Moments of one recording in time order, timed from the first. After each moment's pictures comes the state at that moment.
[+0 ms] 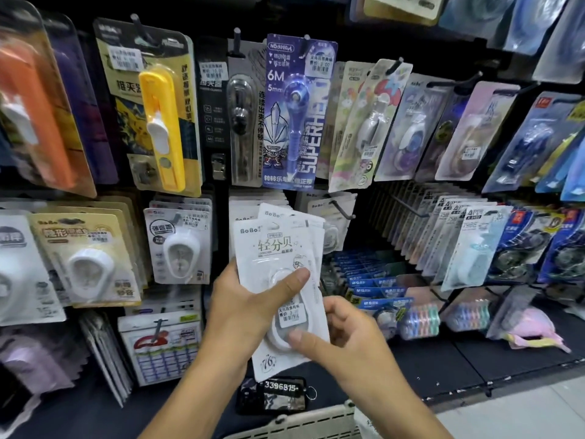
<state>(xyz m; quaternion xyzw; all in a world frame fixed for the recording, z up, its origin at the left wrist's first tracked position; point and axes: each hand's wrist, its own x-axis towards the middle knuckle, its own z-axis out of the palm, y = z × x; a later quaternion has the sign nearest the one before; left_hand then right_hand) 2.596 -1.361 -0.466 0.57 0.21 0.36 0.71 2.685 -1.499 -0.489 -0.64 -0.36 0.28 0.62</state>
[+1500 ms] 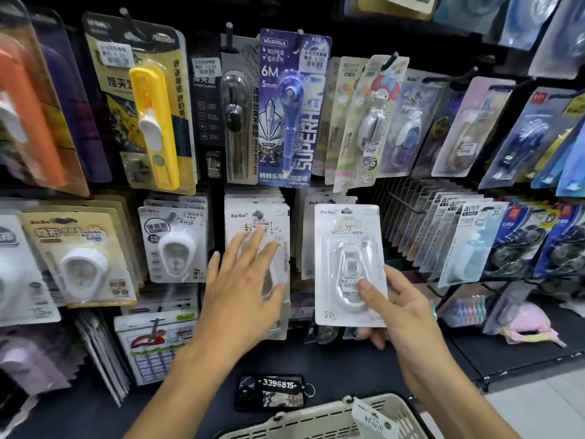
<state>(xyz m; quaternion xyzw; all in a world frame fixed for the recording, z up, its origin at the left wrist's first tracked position) 2.611 -1.329 -0.483 0.93 0.26 0.23 0.14 2.734 -1.520 -0.481 -0.64 -0.22 0.19 0.71</state>
